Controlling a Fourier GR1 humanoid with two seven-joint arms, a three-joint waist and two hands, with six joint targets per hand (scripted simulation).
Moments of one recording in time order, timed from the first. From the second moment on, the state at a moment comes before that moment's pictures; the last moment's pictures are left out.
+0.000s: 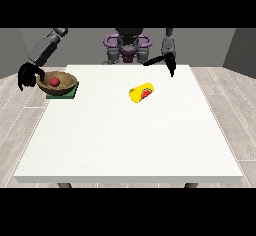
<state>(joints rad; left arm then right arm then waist) -0.46 0.09 -0.01 -1.60 -0.31 0.20 -0.17 -0.71 -0.82 -0.51 -0.31 -0.31 0.41 -0.19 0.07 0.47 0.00</state>
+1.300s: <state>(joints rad) -0.39 0.09 -0.02 -1.74 -0.30 0.17 -0.09 -0.70 -0.91 -0.41 -0.29 -0.19 0.28 -0.15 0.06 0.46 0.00</state>
